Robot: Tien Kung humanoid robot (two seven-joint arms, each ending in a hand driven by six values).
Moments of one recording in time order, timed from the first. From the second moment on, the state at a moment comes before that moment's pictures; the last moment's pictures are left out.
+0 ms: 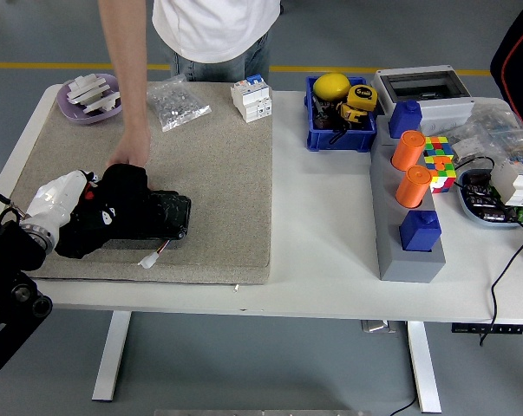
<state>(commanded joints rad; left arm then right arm) -0.23 0.42 -1.05 -1.44 1.92 0.09 0.46 0.08 -0.44 0.77 0.36 -0.66 -0.03 -0.20</state>
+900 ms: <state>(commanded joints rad) -0.32 0.37 -0.86 -1.50 1.91 0.07 0.49 0.09 -0.44 0.77 0.36 -0.66 -0.03 -0.20</state>
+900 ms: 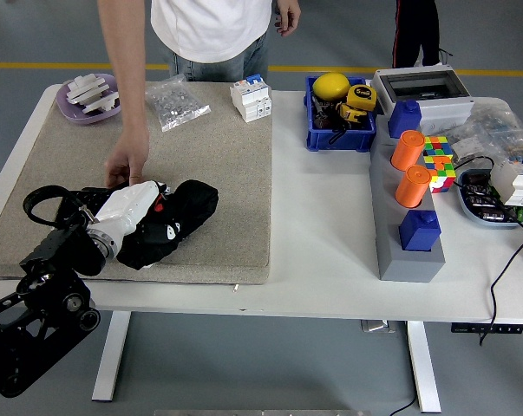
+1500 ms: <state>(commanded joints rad) -0.29 0.39 -0.93 -1.47 1.94 0.09 0.51 0.08 -0.44 0.77 0.36 -0.66 -0.03 -0.20</state>
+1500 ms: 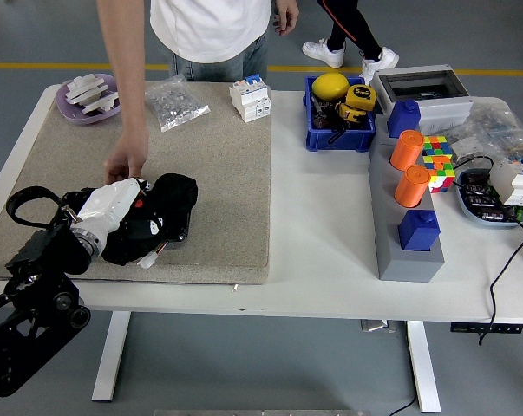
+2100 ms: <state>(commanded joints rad) -0.24 0.42 -1.08 -1.41 1.97 0.08 0.53 0.08 -0.44 0.77 0.36 -0.67 -0.03 -0.20</state>
